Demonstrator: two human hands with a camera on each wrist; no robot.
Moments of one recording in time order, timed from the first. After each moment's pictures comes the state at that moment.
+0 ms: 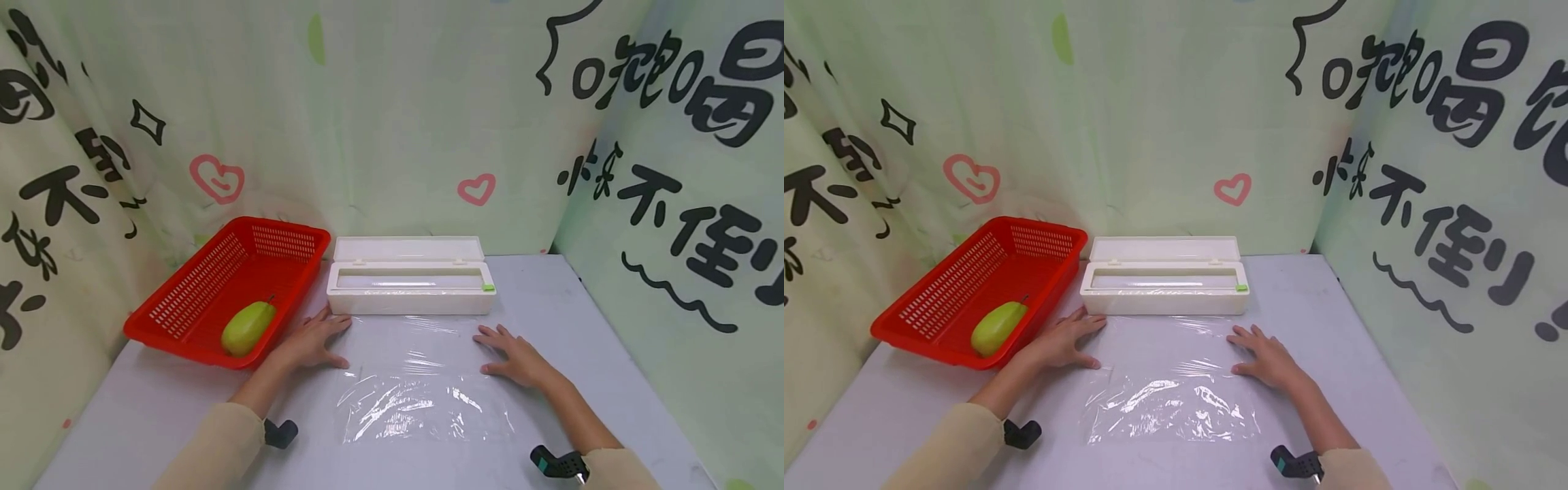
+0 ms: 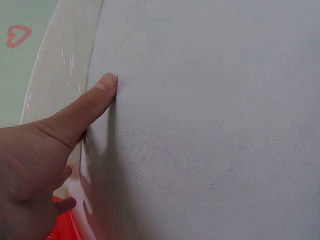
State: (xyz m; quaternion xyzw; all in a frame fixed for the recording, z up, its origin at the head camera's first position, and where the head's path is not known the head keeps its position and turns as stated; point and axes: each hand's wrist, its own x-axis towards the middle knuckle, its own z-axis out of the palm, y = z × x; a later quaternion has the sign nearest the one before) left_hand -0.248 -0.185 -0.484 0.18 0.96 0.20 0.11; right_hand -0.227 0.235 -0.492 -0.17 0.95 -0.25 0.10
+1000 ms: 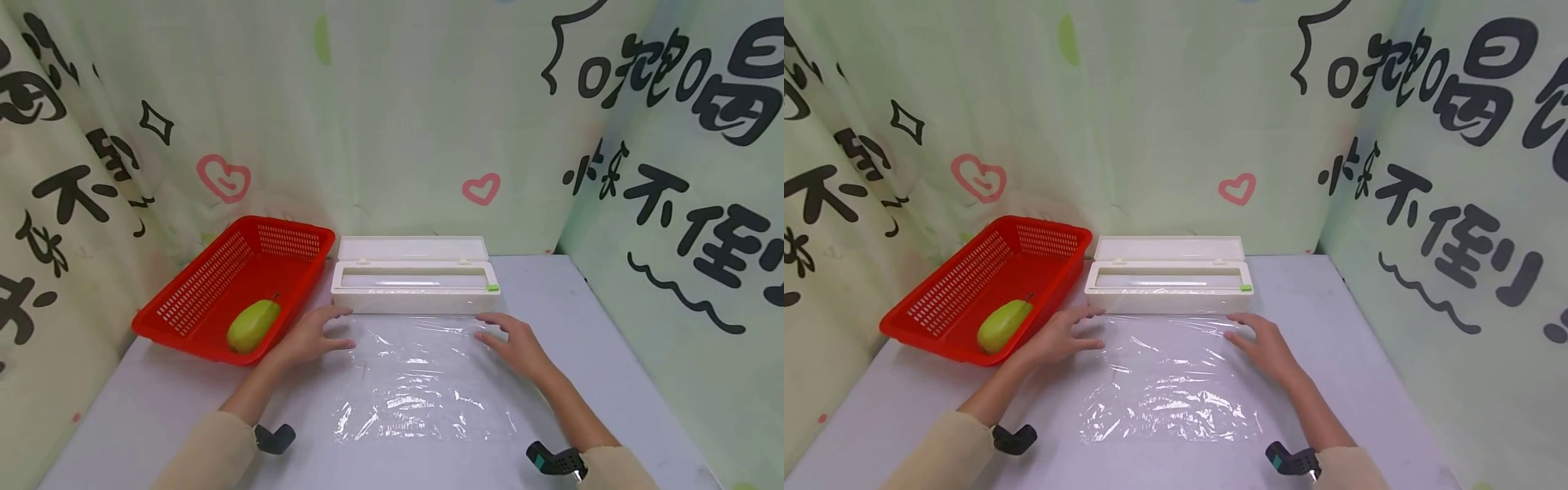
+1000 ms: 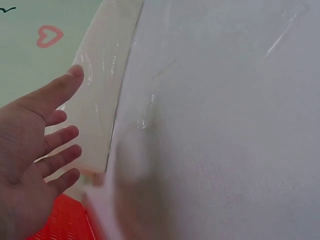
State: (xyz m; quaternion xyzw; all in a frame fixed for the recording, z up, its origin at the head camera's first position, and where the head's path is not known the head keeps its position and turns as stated) left_hand -0.236 -0.187 -0.464 0.14 0.92 0.36 0.06; right_hand -0.231 0.215 -0.472 -0.15 0.92 -0.36 -0.04
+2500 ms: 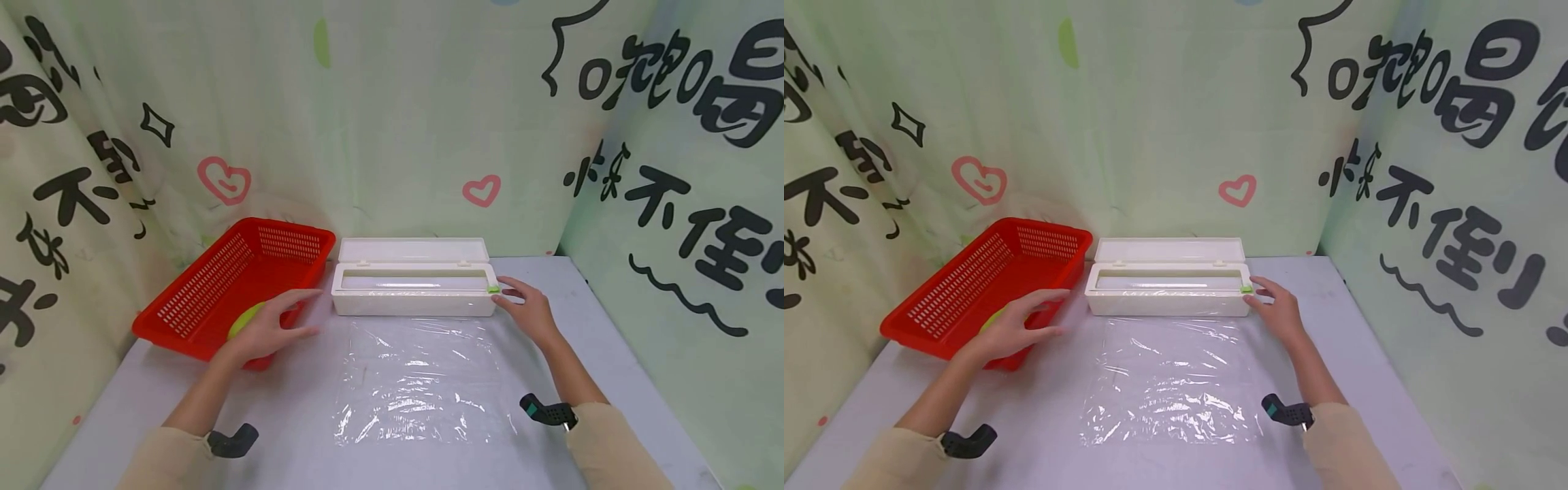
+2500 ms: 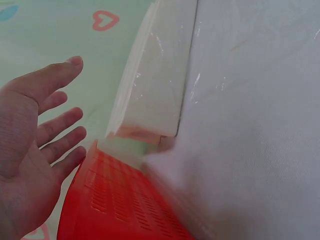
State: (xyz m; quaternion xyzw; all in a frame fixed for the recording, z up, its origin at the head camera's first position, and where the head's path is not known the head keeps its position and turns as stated) left_hand -0.211 -0.238 -0.405 0.16 0.92 0.35 0.00; right_hand -0.282 0.229 -0.448 -0.01 0.91 -0.42 -0.02
